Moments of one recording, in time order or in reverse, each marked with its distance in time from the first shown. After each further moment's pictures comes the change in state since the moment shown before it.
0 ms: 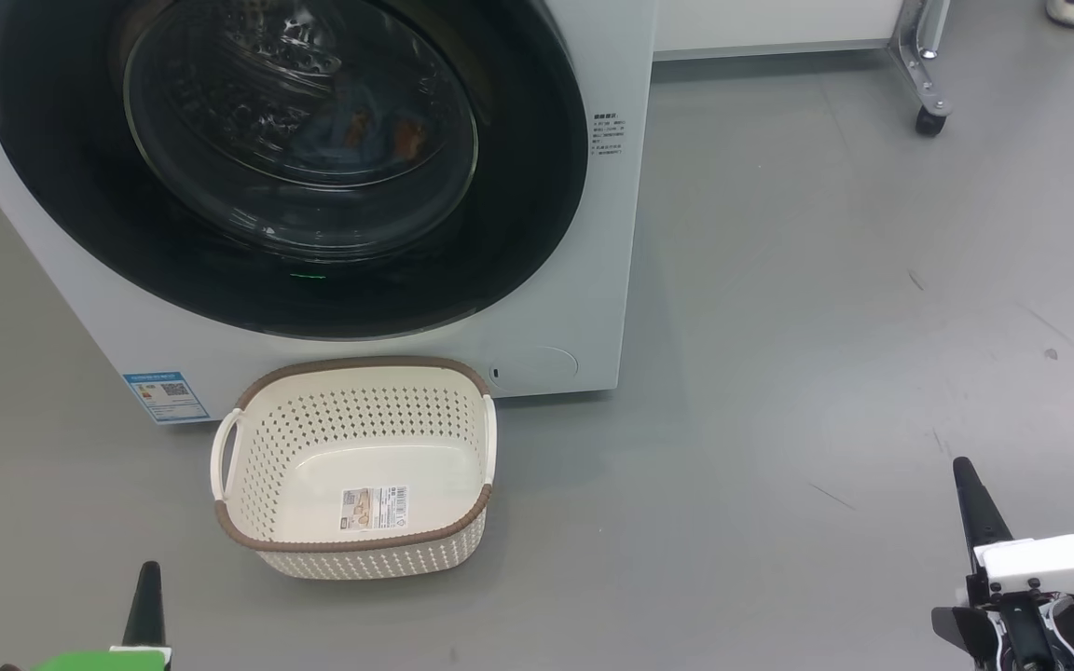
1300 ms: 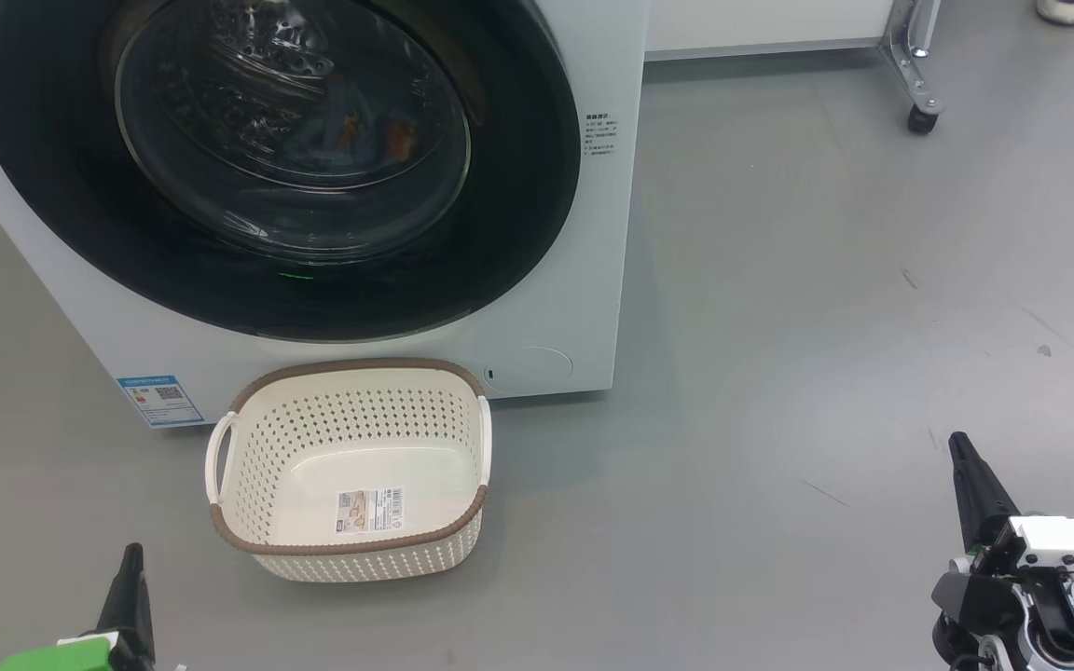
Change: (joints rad) left arm -0.026 0.001 0.053 -0.016 -0.318 -0.004 0.088; right arm -0.046 0.011 -0.036 0.009 0.330 0.000 0.083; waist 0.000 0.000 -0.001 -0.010
